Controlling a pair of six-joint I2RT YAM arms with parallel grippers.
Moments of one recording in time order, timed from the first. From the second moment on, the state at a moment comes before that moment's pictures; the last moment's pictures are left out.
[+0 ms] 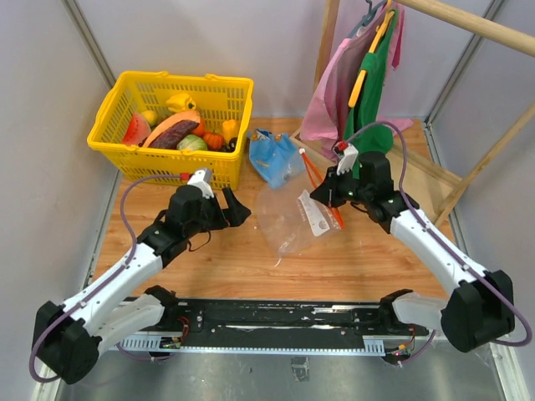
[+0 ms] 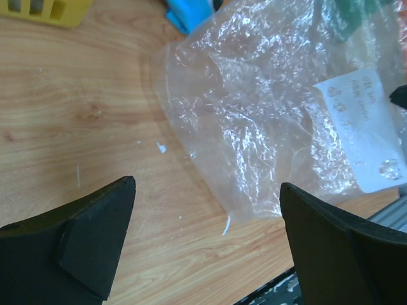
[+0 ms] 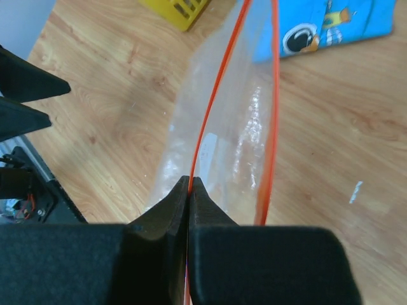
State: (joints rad) left arm -0.53 0.94 0.60 -0.18 0.03 -0.64; right arm 0.37 1.22 0.86 -0.16 -0.53 0.28
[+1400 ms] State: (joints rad) left arm -0.57 1.01 0.68 -0.02 0.15 -1.13; right arm 1.00 1.38 1.09 -0.29 0.22 -0.01
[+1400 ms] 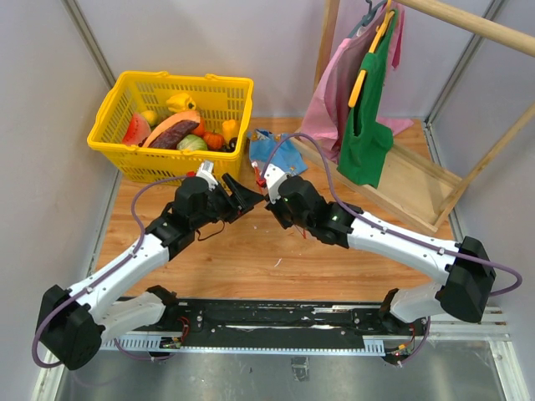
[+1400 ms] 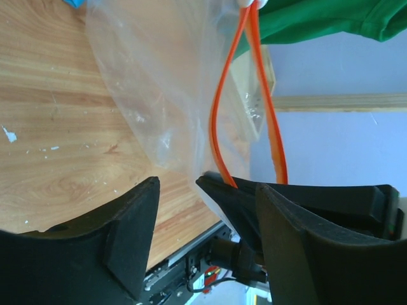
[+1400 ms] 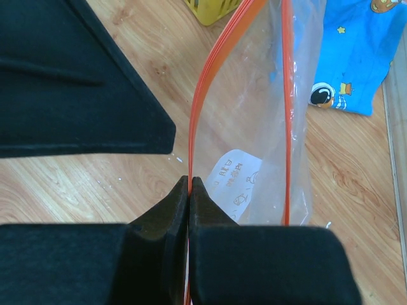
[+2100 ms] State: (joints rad) left arm -0.61 1.08 0.69 -0.01 0.11 -1.16; right arm 1.04 1.38 1.09 -0.25 0.18 0.00
